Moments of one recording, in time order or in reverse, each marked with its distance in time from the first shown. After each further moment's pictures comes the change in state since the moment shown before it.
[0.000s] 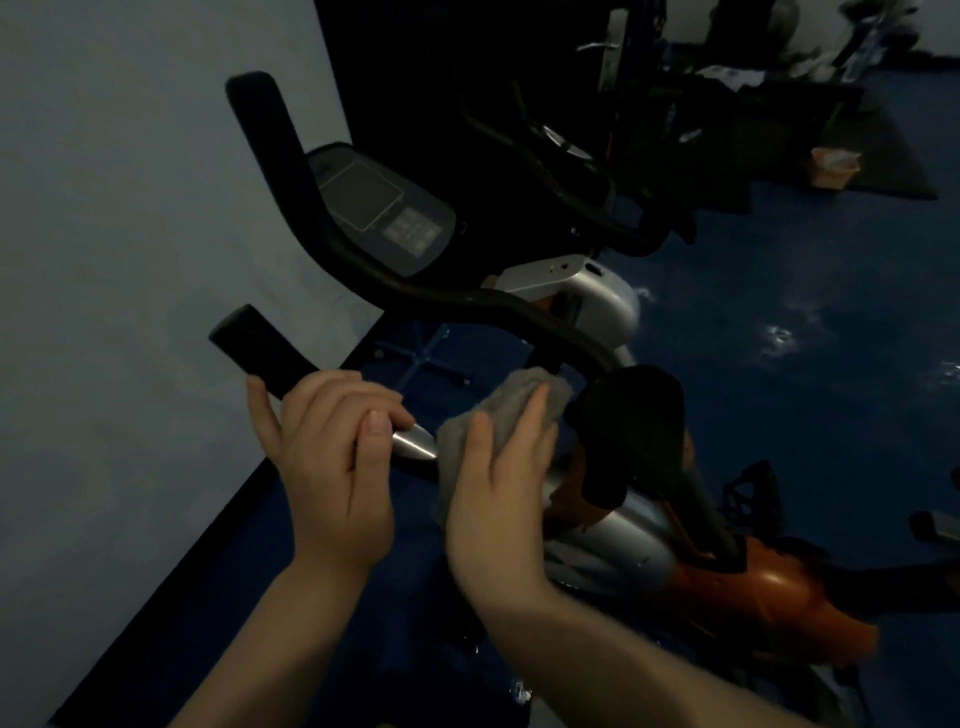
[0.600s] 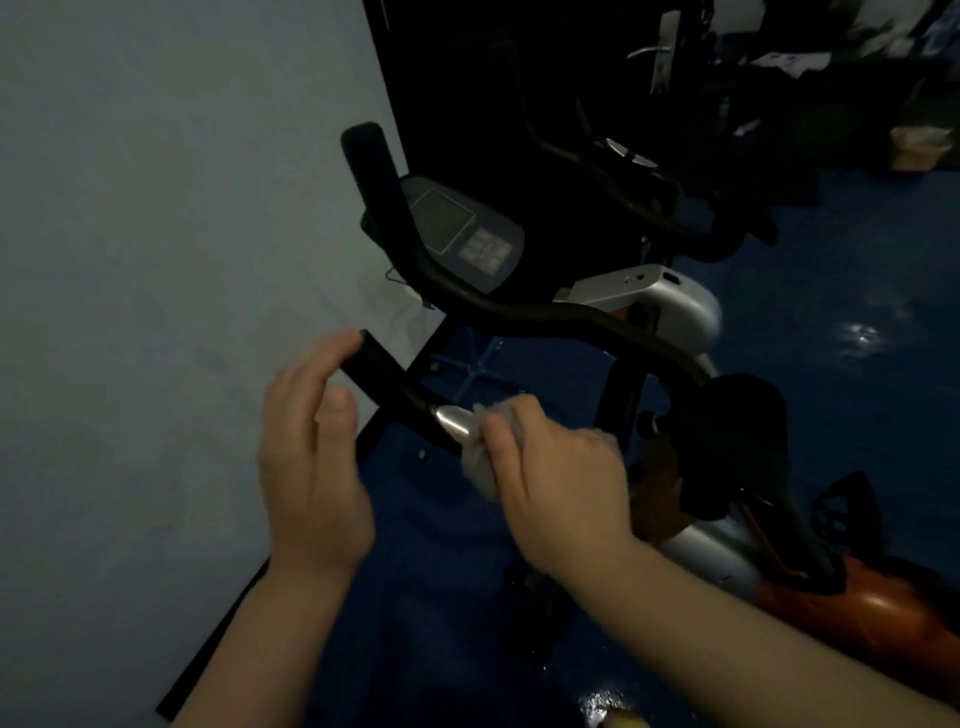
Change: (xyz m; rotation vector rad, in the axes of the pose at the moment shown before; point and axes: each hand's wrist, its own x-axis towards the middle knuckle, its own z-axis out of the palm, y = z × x) left_hand 0.036 -0.025 -0.066 -0.213 -0.001 -0.170; right_hand 0.010 -0.026 -0.002 -0.915 -0.205 -0.715
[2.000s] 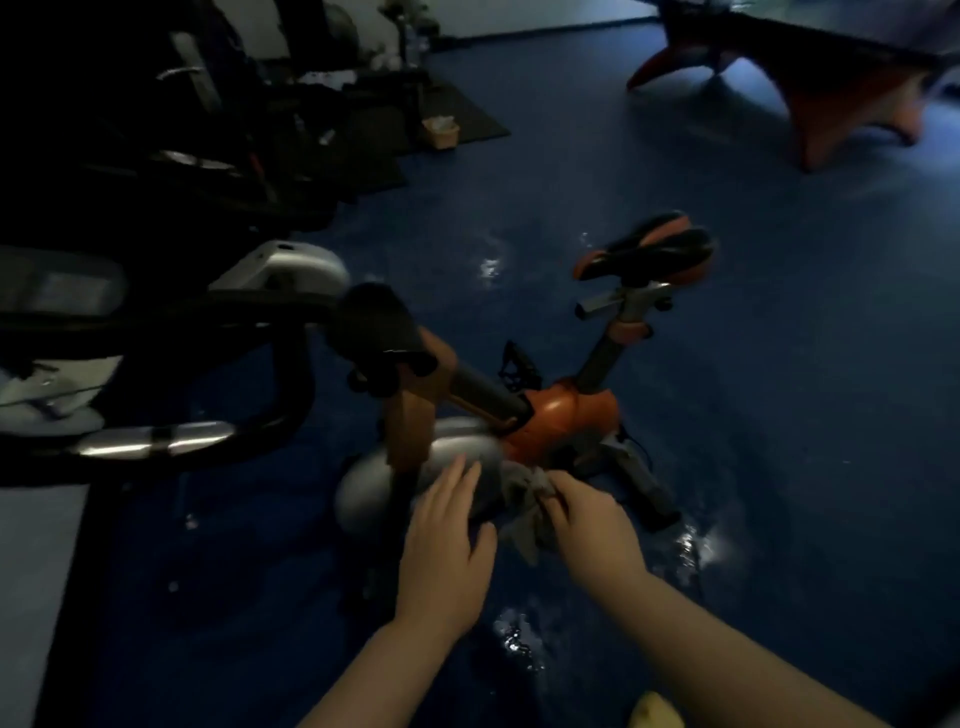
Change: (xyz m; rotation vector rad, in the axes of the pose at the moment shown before) left_hand -0.205 0.028 0.104 -0.085 -1.266 0.175; right_hand -0.264 0.052 0.014 0.092 0.191 1.135
